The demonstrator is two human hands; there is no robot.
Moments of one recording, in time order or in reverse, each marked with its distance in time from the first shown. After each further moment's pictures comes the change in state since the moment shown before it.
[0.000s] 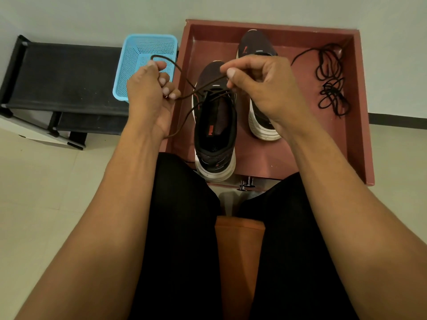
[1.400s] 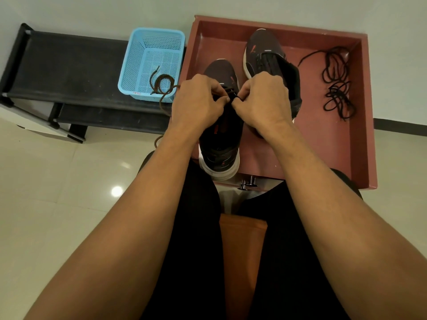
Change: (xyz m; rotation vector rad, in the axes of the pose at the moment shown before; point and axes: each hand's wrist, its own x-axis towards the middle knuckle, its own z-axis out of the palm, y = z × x) left_hand -0.004 -0.038 0.023 1.366 -0.241 0.425; right_hand 0.005 0.014 0.033 -0.845 0.147 0.200
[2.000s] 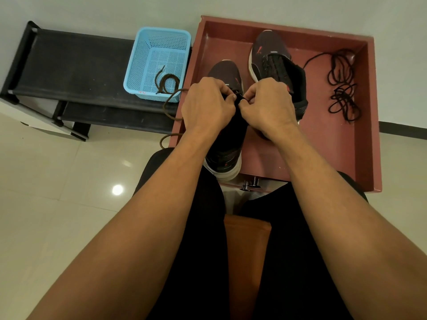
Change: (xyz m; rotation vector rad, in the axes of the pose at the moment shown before) left_hand -0.012 0.015 0.008 -0.035 0.116 -0.139; right_hand -0.001 -0.001 0.005 0.056 -0.094 0.104
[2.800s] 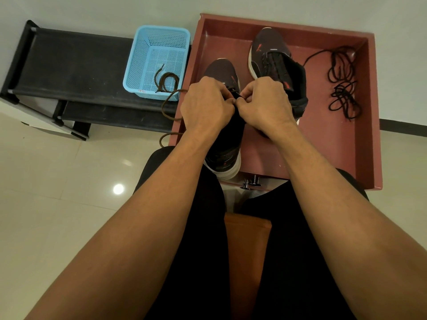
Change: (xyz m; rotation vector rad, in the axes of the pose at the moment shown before) left_hand -0.001 -0.001 0.002 0.054 -0.017 0.008; right_hand -0.009 -0.009 -0.007 0.039 -0.059 -0.017
